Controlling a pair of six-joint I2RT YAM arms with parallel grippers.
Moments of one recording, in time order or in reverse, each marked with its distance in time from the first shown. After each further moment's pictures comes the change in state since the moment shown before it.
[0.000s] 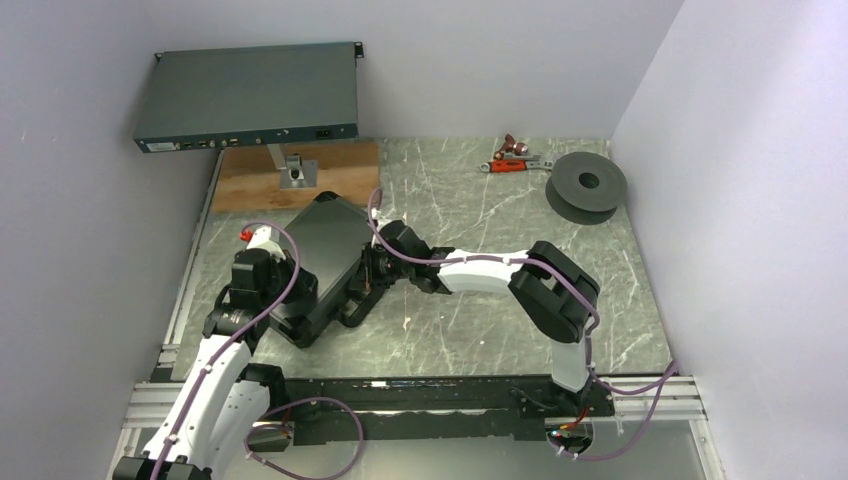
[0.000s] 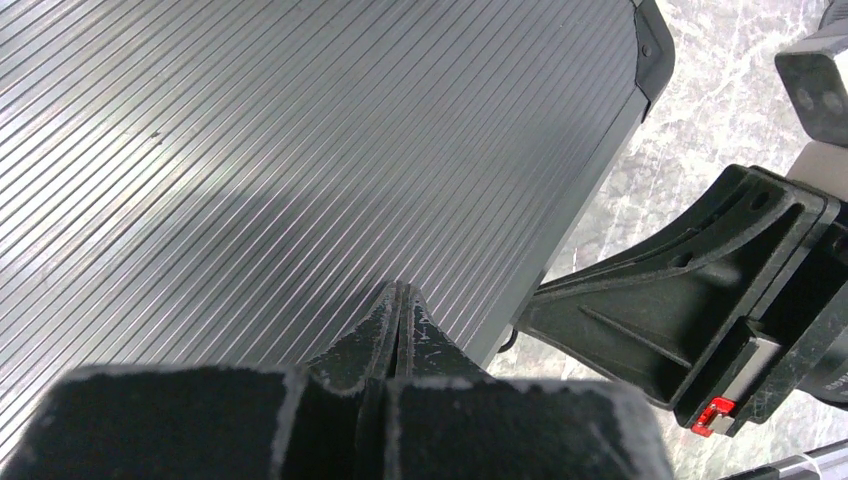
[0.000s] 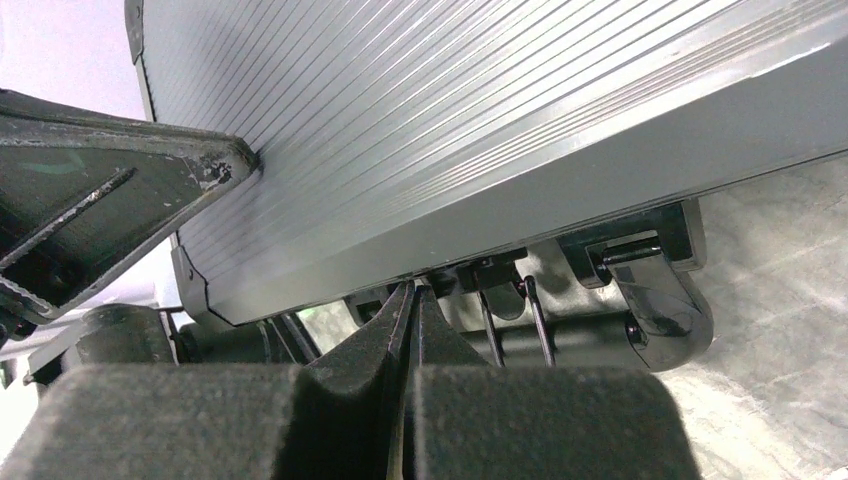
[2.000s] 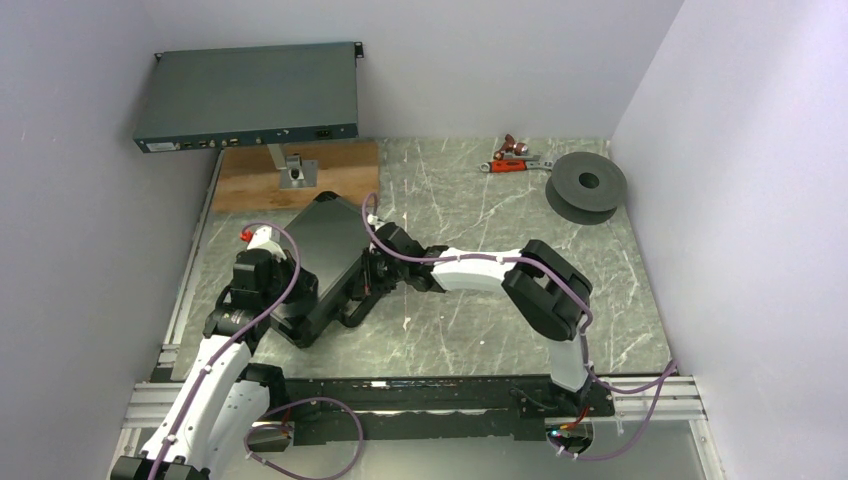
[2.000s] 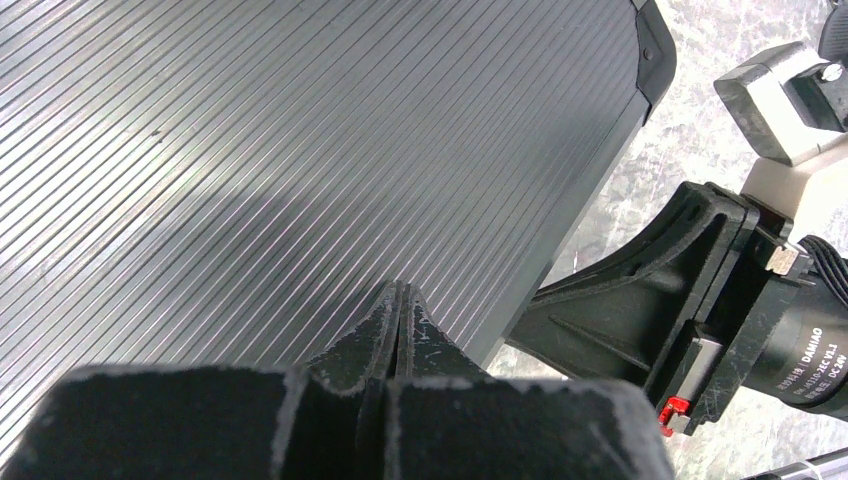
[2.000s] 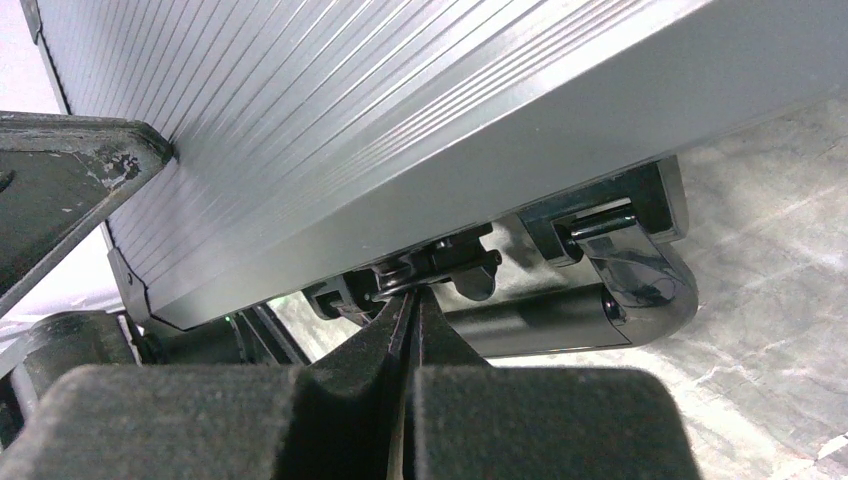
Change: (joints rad) left arm -0.019 0.000 0.000 0.001 -0.027 -0.015; right arm 0.014 0.038 0.053 -0.128 0.024 0.005
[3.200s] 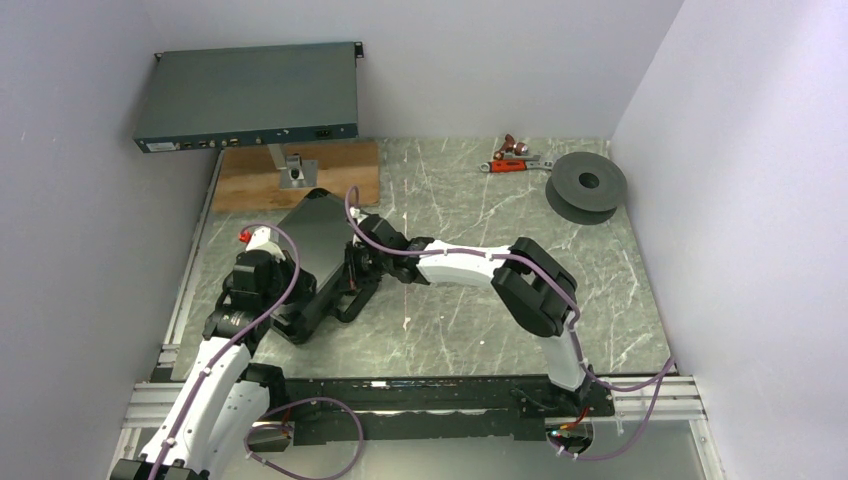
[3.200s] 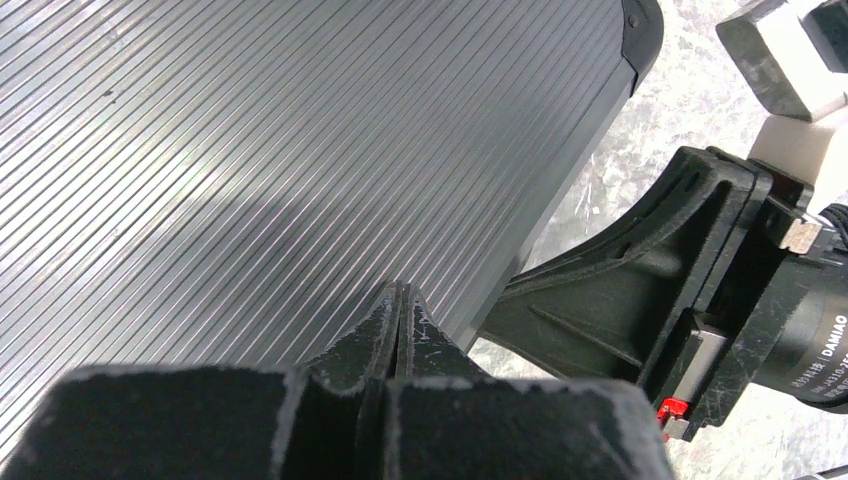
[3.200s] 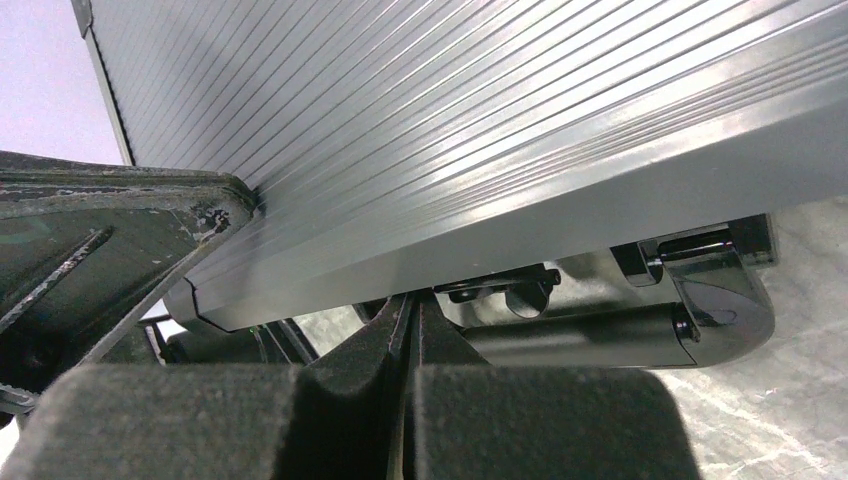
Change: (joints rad) left arm -0.006 -0.013 -0.003 -0.007 -0.025 -0.001; right arm 0.012 0.087 0.187 -0.095 -0.026 -0.041
